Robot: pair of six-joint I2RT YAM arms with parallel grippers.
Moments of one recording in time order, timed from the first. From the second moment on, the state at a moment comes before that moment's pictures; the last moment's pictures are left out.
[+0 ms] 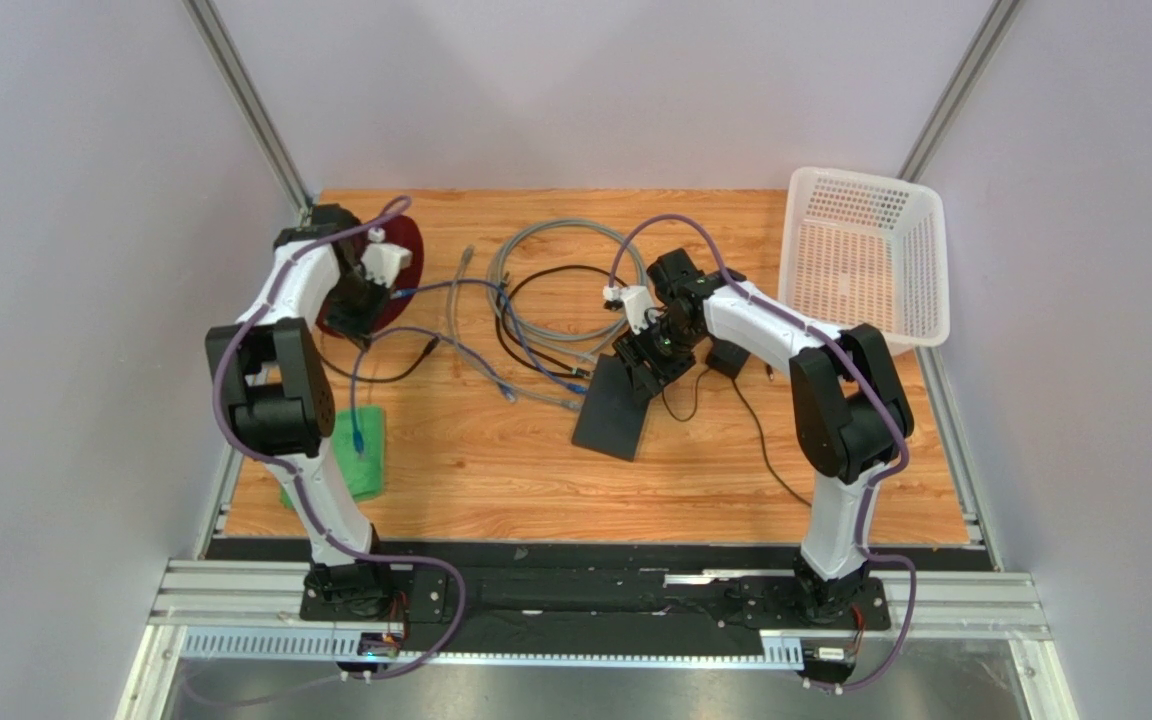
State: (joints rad) left arm 0.12 1.92 1.54 -0.98 0.08 0.53; right arm 0.46 1.91 1.39 -0.78 -0.39 -0.25
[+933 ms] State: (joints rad) left arm -0.04 1.51 1.47 -0.91 0.63 0.46; right arm 0.39 1.75 1.42 -0.85 -0.37 -0.23
